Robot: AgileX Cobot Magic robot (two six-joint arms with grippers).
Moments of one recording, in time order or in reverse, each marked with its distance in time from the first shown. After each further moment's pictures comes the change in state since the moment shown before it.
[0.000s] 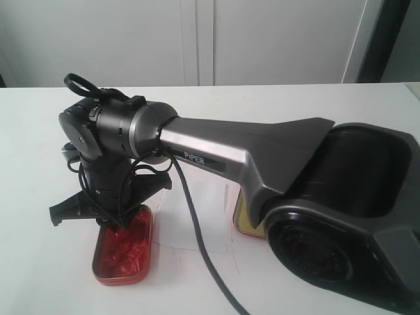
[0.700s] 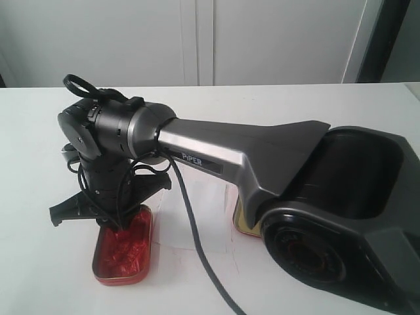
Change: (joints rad) left arm 0.000 0.000 0.000 0.000 0.000 0.000; right arm 0.000 0.023 -0.019 -0.004 0.022 0.000
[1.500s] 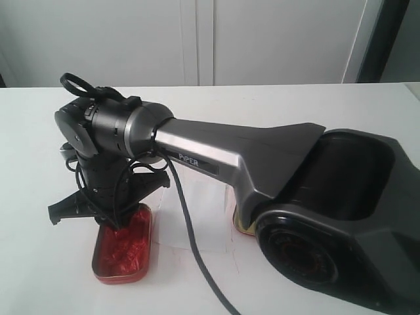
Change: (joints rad) left arm 0.000 0.000 0.000 0.000 0.000 0.000; right arm 0.000 0.000 -0.049 -0.002 0.027 0.000
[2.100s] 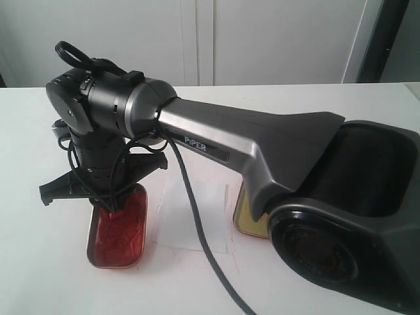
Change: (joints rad) left arm 0.000 0.000 0.000 0.000 0.000 0.000; right arm 0.000 -0.040 -0.047 -0.018 0.045 0.000
